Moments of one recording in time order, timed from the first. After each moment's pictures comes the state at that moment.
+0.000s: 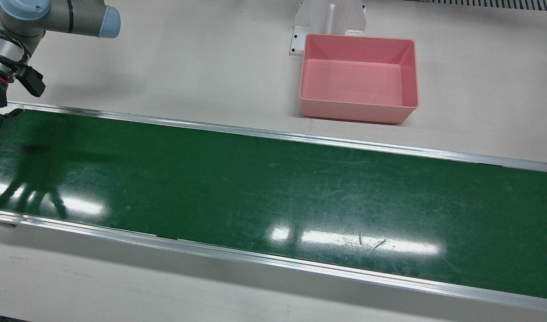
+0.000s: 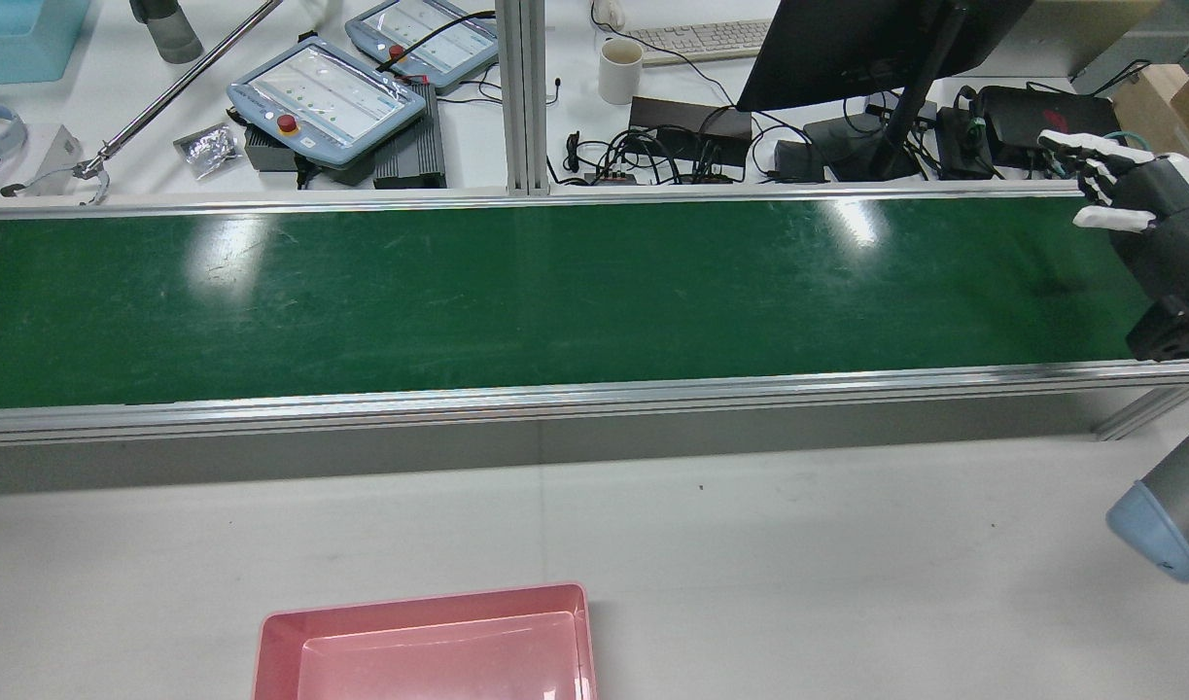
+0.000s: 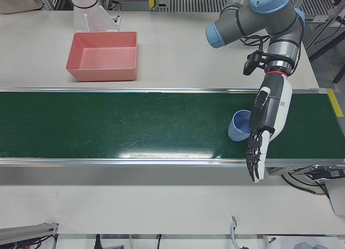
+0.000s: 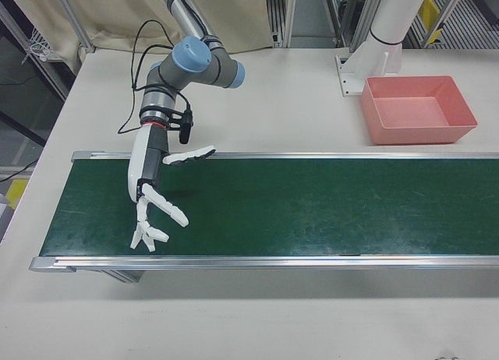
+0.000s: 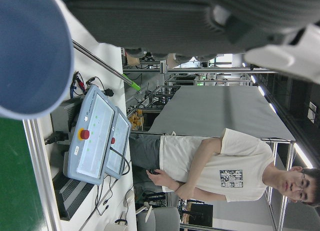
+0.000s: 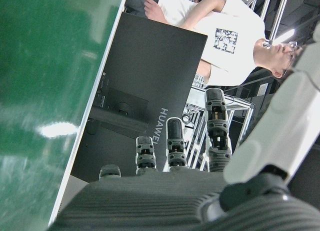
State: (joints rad) left arm -1.41 -1.78 -1.72 0.31 1.79 0.00; right arm 1.07 -1.56 1.78 -3.33 -1.08 -0.29
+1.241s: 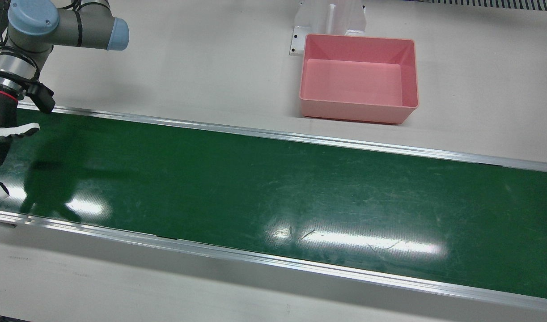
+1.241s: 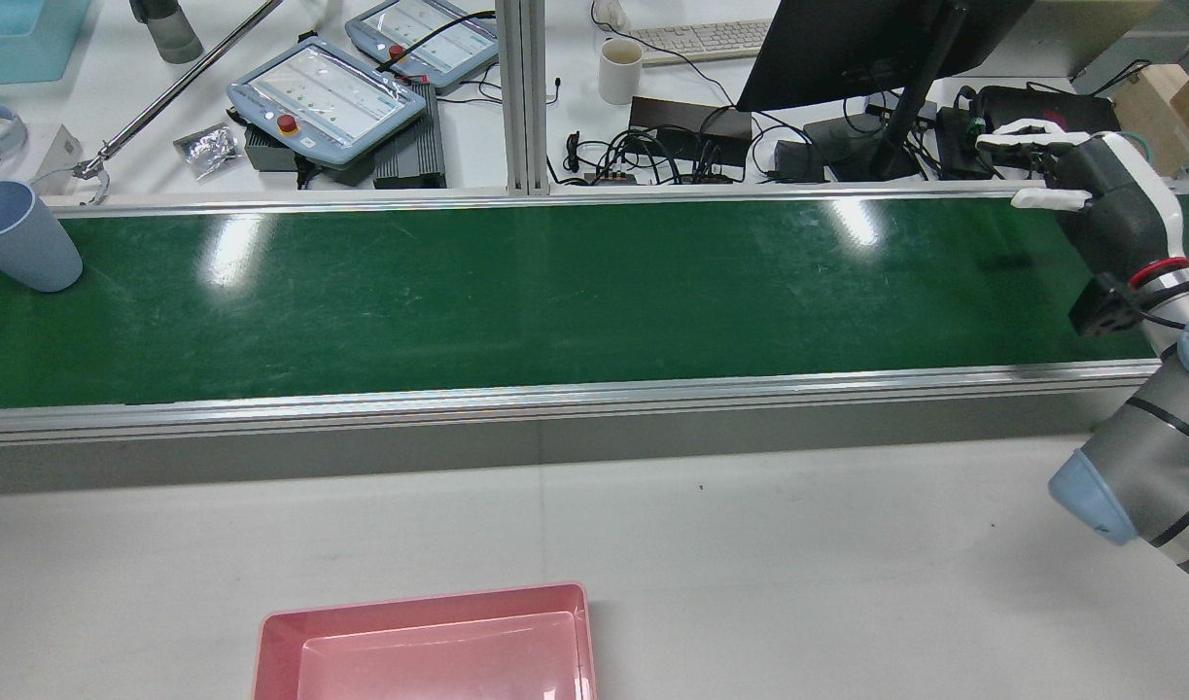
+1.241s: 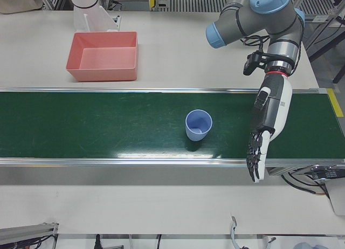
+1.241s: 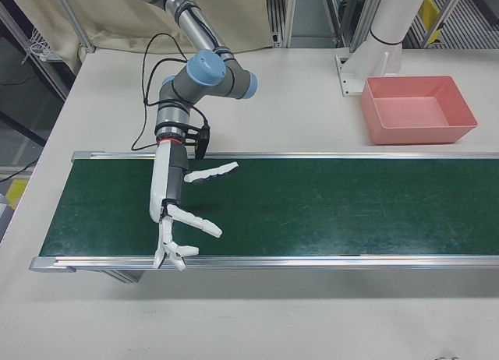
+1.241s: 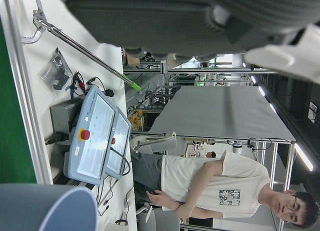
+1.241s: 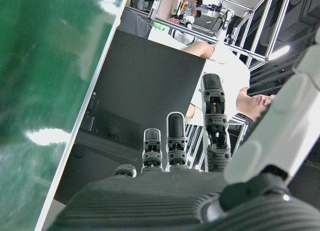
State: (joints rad) left arm -1.41 -1.78 -1.72 0.31 1.79 0.00; right arm 1.05 -1.45 1.71 -3.33 -1.08 -0.35
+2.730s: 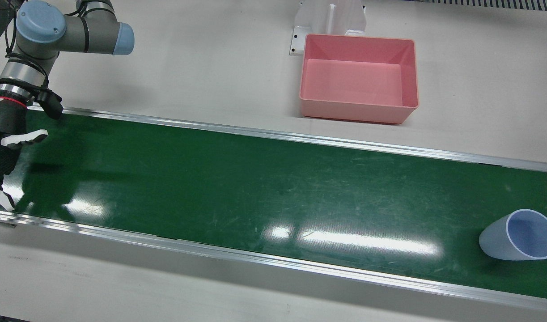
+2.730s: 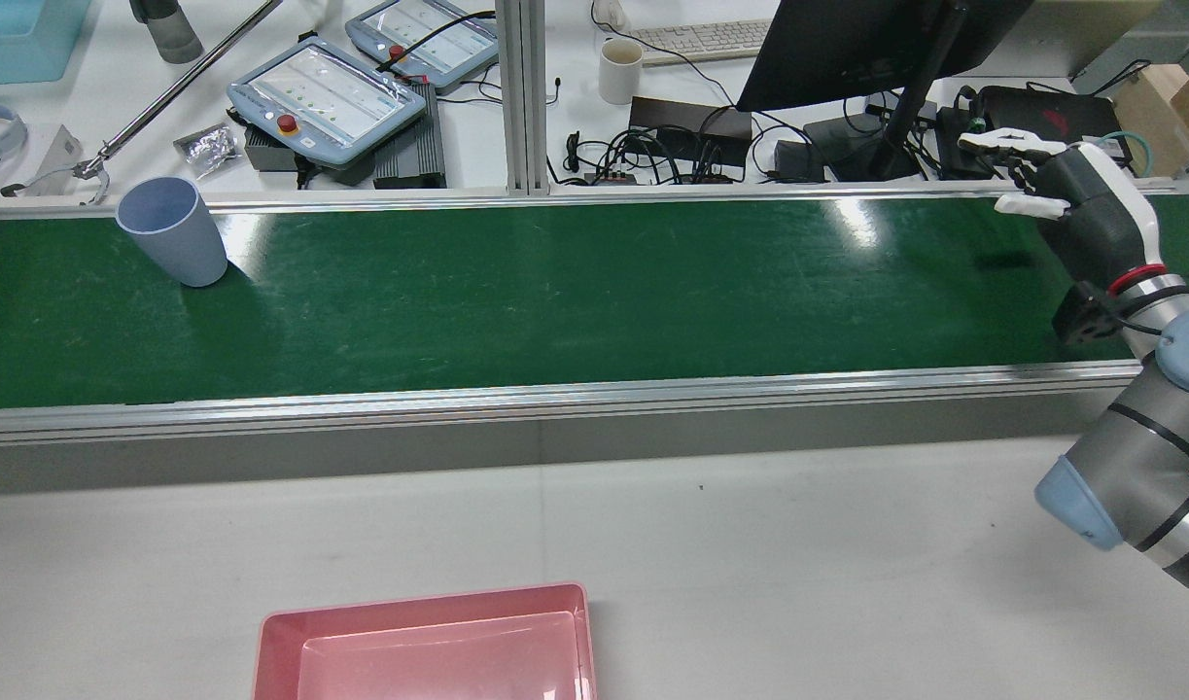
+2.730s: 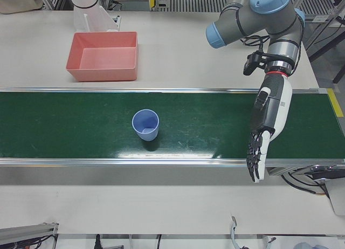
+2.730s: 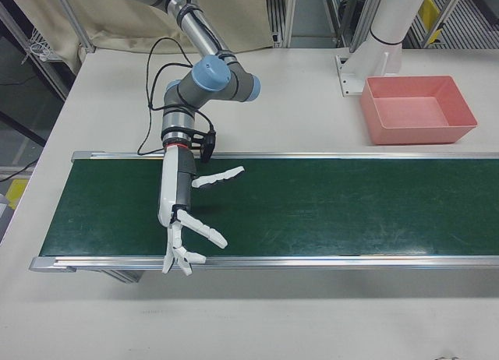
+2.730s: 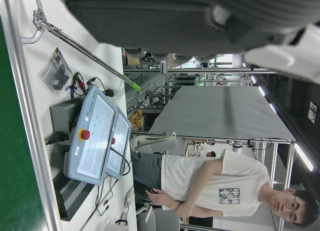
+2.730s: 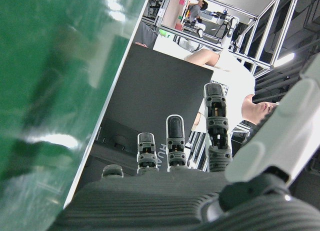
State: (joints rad) left arm -1.41 -1.78 -1.72 0.31 1.79 0.00; right arm 1.03 -1.43 1.69 -3.33 -1.08 -0.36
